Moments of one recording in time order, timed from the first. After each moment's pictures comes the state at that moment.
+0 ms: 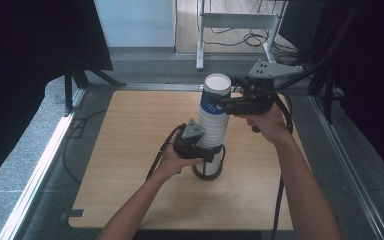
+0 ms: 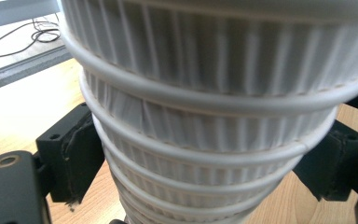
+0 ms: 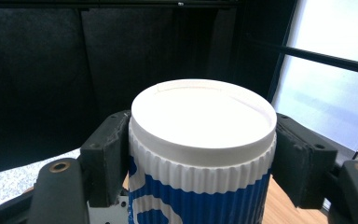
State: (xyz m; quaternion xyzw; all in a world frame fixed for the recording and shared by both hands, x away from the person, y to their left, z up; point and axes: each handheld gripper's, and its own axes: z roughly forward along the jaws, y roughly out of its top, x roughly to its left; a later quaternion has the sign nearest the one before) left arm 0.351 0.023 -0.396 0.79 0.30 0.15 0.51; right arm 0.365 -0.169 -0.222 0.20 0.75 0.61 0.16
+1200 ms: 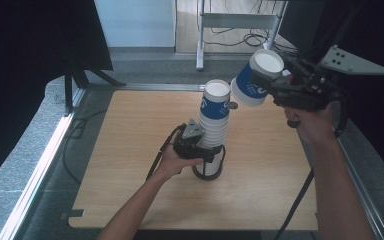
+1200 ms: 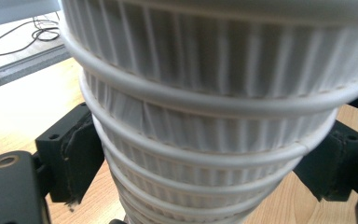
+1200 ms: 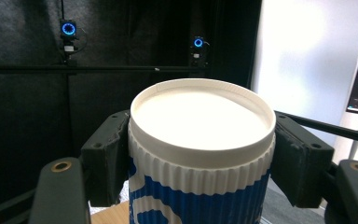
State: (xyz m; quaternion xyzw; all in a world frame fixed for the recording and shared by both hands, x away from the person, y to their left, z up) left arm 0.350 0.023 -0.395 0.80 0.30 0.15 0.51; right arm 0.320 -0.243 -0.169 0.20 0.67 0.68 0.23
